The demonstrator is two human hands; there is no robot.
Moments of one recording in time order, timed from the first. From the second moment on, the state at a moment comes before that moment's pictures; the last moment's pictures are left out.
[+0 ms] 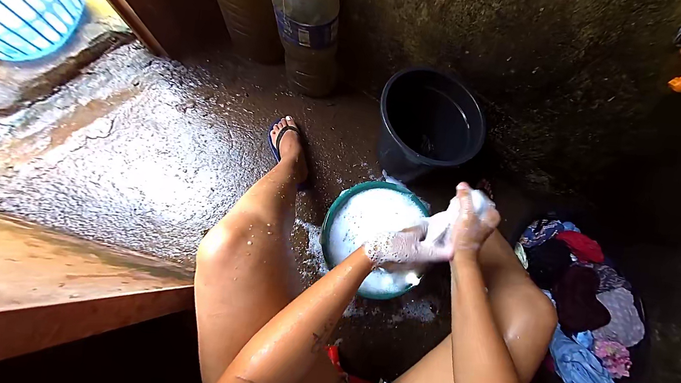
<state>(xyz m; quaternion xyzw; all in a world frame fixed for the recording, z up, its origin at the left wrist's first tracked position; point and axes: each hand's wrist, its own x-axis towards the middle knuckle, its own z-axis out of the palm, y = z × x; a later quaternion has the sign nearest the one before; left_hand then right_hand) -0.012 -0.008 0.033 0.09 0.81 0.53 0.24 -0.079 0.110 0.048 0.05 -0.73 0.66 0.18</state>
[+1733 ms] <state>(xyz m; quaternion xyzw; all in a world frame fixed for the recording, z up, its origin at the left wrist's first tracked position) 0.017 -0.006 0.010 -0.17 0.62 0.77 0.03 -0.026 0.054 -0.008 0.13 -0.75 0.60 0.23</state>
